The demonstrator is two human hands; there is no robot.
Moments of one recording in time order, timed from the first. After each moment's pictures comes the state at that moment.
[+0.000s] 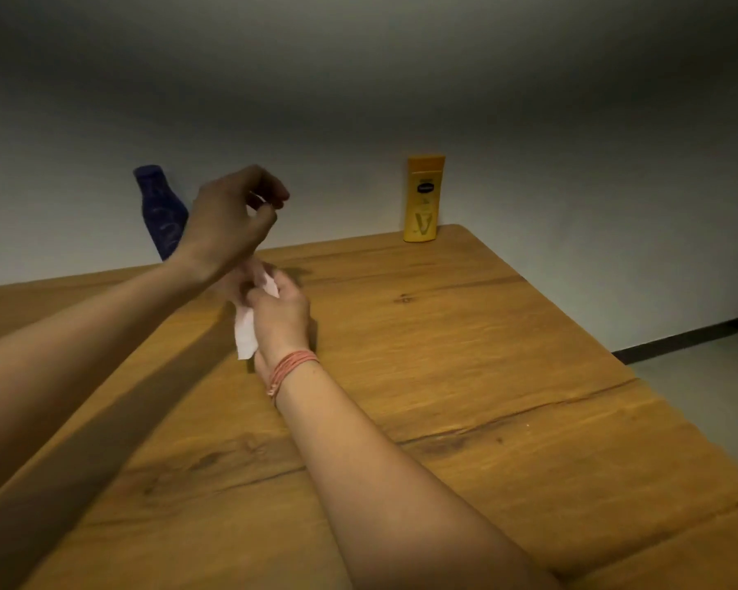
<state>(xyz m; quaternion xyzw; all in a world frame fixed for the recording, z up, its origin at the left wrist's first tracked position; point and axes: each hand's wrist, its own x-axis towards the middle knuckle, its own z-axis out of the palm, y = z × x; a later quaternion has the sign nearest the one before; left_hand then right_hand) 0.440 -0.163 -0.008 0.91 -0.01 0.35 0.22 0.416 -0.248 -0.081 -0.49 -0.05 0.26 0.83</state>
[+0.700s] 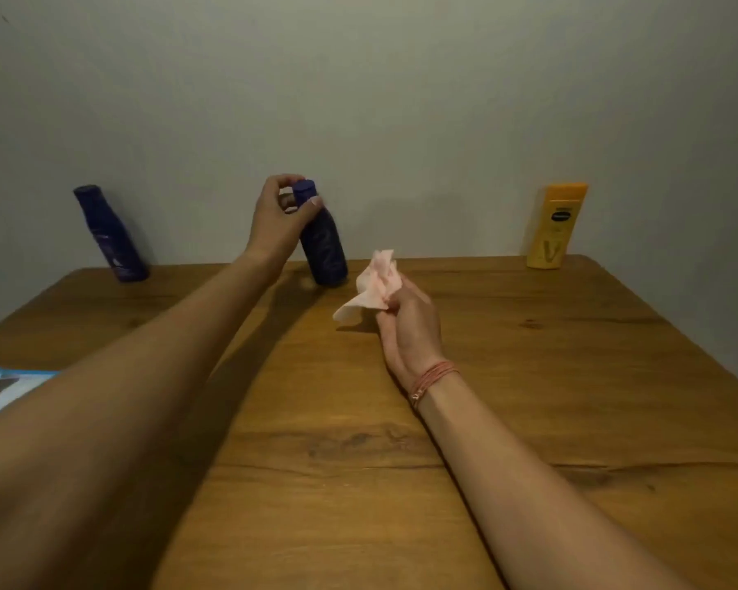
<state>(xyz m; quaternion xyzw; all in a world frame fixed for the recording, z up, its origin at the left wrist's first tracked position) 0.390 -0.061 -0.009 0.76 0.18 0.39 0.50 0.411 -0.244 -0.079 -0.42 -0.12 0.26 0.86</state>
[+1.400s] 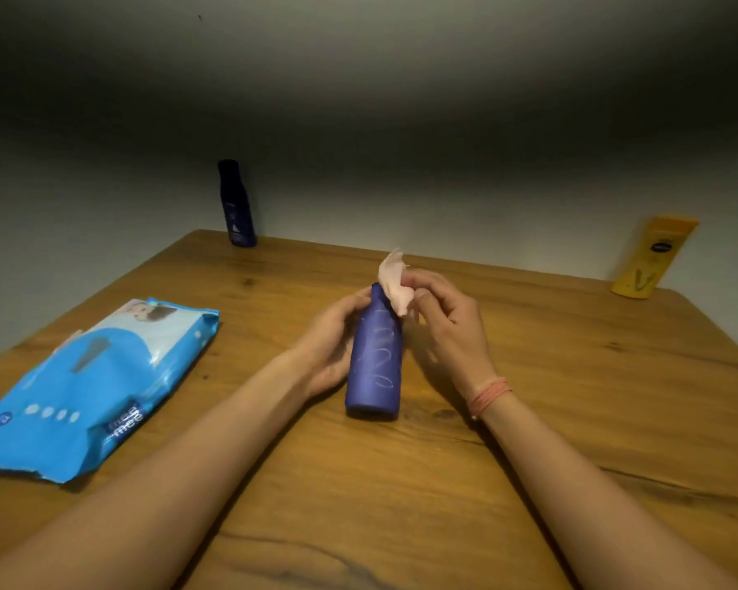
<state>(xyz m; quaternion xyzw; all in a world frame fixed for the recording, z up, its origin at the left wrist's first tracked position) 0.237 -0.127 -0.065 0.42 0.18 0.15 0.88 0.349 -0.239 -0.070 -0.60 -0.44 0.08 0.67</state>
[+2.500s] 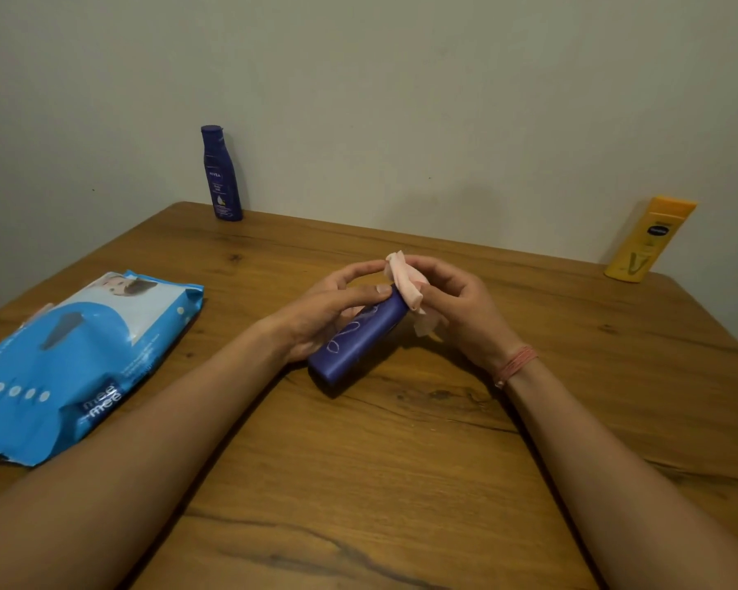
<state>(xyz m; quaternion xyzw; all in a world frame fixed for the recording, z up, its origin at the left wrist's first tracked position) 0.233 -0.102 -0.065 0.58 0.11 0.06 0.81 0.381 -0.251 -0.073 -0.57 -0.46 0.27 0.62</state>
